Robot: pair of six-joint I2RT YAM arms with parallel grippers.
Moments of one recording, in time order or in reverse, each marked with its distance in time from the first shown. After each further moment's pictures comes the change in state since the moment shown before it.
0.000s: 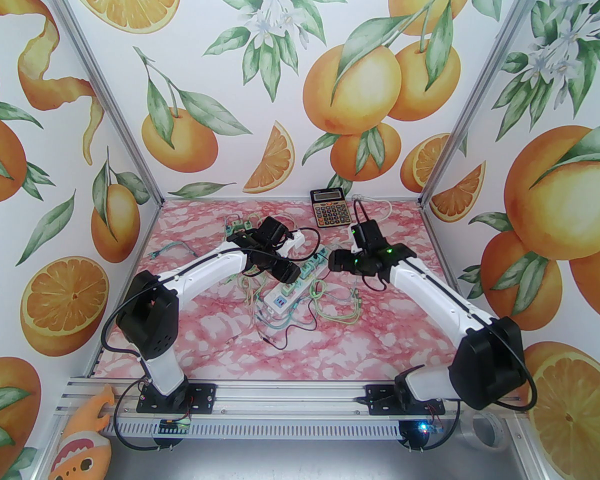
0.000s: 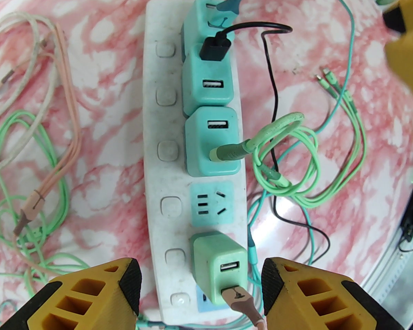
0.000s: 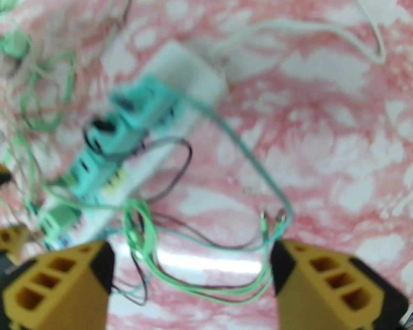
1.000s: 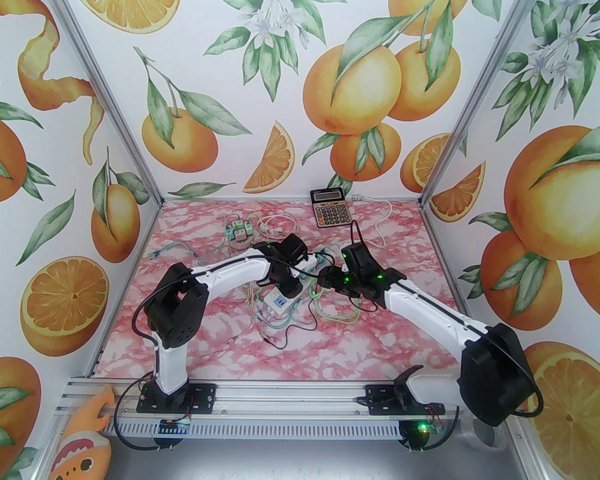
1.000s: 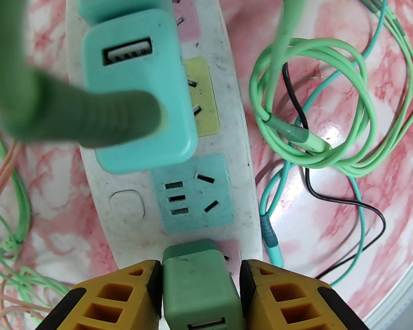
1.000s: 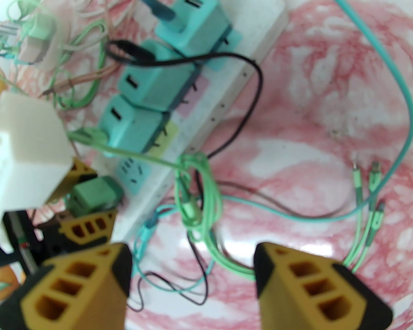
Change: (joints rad) left arm -0.105 0.160 0.042 -0.082 -0.160 0.107; right arm 0.095 -0.064 -0.205 0.249 -0.095 0.271
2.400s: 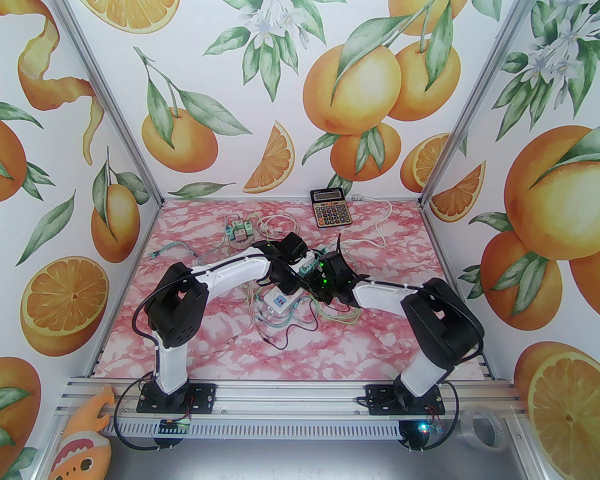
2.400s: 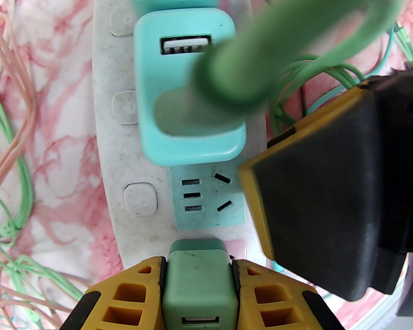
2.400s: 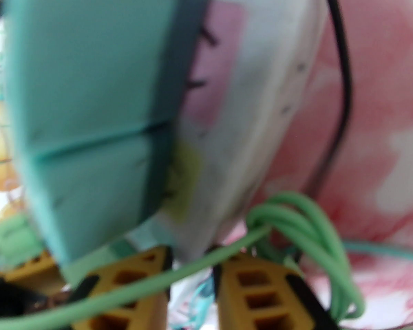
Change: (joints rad) left arm -0.006 0.000 0.010 -0.005 -0.044 -0.079; right arm 0.085 0.367 -0.023 0.408 -0.100 0.412
